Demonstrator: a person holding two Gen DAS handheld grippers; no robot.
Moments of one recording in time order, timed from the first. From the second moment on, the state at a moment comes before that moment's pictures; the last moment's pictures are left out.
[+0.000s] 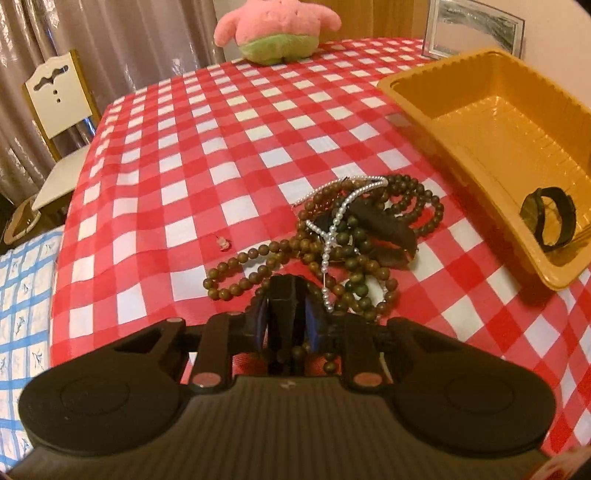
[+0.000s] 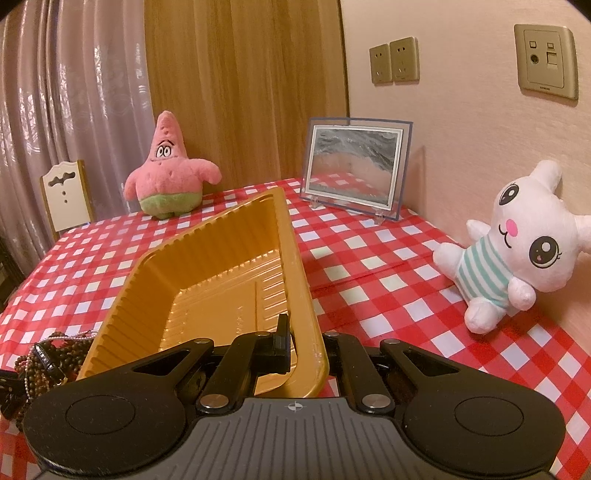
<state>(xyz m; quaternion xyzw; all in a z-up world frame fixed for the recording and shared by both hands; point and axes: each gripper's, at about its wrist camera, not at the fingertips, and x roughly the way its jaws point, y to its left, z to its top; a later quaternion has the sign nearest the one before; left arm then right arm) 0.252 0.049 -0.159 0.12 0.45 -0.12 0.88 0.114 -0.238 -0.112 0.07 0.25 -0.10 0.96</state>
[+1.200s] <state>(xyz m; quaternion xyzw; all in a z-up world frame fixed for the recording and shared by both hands) 0.249 0.062 -0.111 0.04 0.36 -0.10 0.93 0.120 -0.238 -0.114 0.07 0.25 -0.10 0.96</state>
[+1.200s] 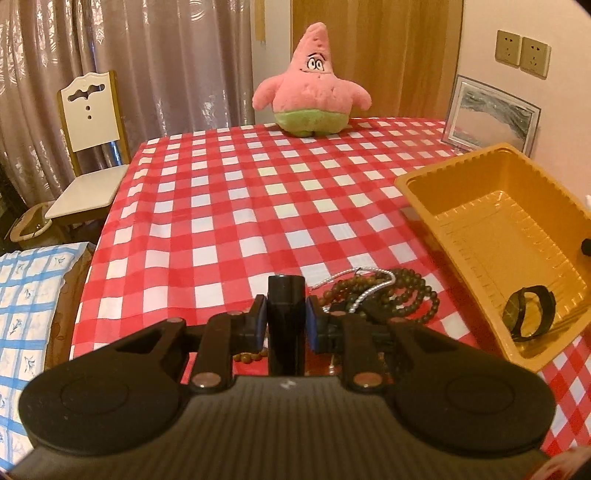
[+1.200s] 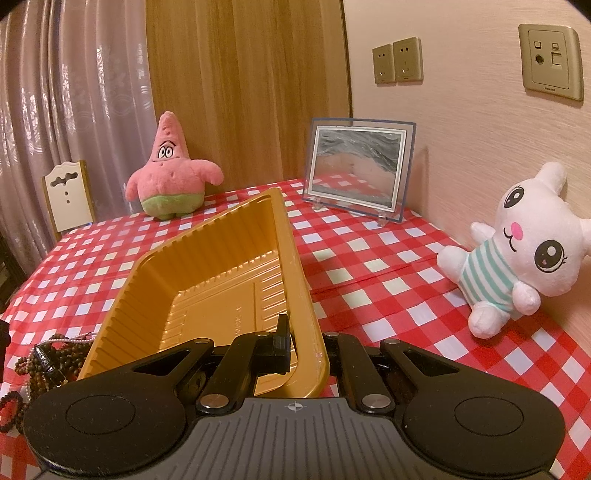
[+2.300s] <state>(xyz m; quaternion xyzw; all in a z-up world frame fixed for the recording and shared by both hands) 0.282 -0.108 -0.128 0.03 0.39 -0.25 0.88 0.124 -0.232 -0.108 0.06 0.25 -0.08 0.96</state>
